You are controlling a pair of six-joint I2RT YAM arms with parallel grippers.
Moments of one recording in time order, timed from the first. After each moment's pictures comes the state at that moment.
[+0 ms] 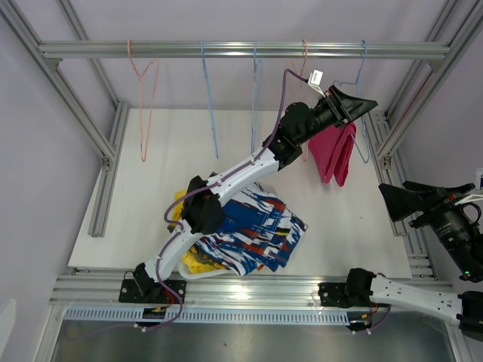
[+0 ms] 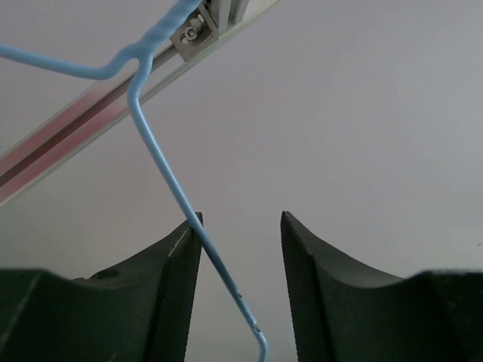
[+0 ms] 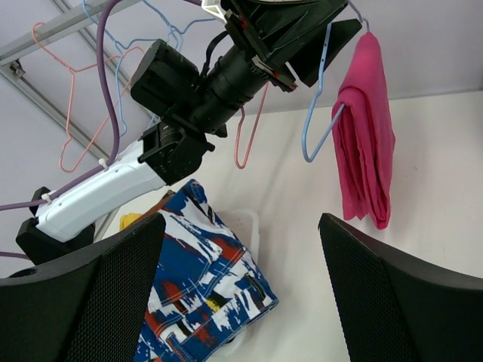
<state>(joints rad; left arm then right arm) -0.92 2.46 2.49 0.38 0.18 -1.17 1.19 0.45 1.44 -0.94 0.83 0.40</state>
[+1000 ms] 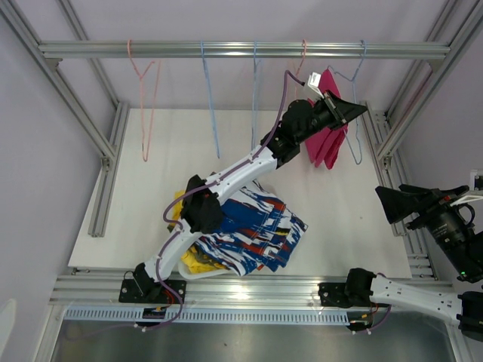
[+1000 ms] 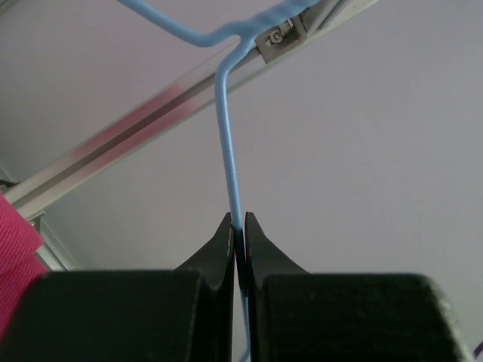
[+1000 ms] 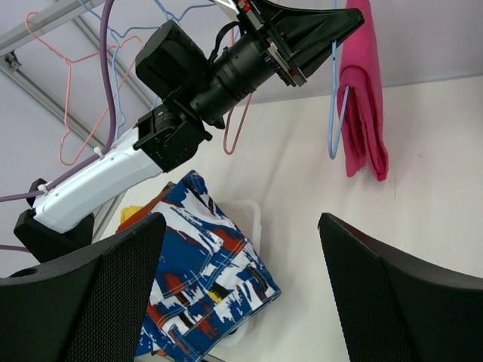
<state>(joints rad) -0.90 2.46 2.49 0.21 0.12 -1.12 1.19 0.44 1.42 -0.97 0.83 0.44</state>
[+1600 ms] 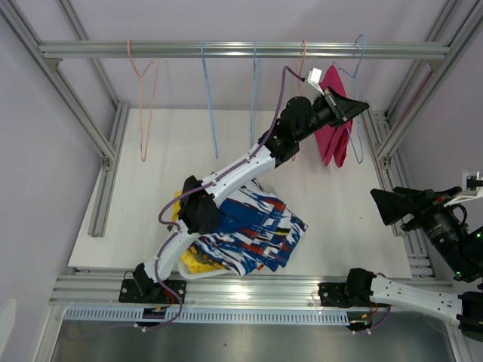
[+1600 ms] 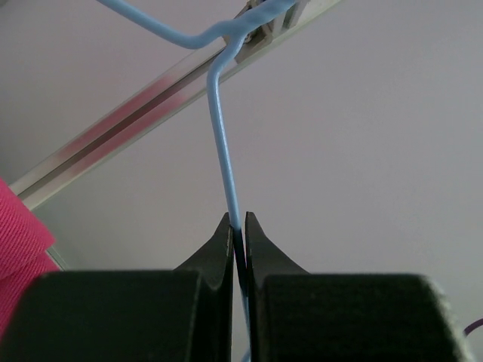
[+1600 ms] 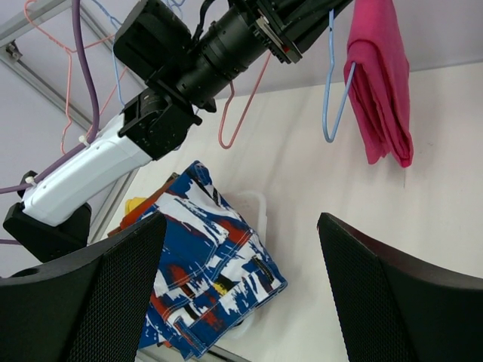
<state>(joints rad) -0.91 2.41 2.49 0.19 0.13 -1.10 1.19 0.43 1.39 -0.98 0.81 0.49</state>
